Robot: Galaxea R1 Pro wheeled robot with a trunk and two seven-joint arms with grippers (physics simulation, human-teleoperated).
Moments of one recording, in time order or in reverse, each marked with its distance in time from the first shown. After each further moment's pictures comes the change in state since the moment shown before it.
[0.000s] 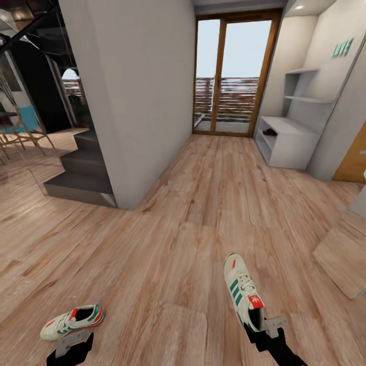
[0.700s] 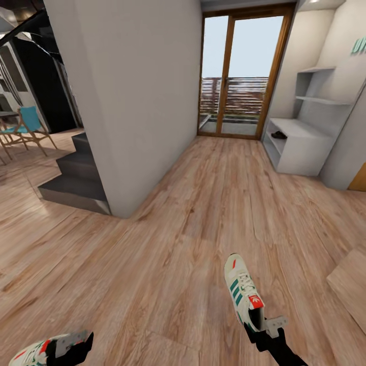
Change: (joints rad) left arm 0.000 0.000 0.000 0.000 0.002 0.000 0.000; right arm 0.000 -0.002 0.000 -0.001 0.000 0.000 0.001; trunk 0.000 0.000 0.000
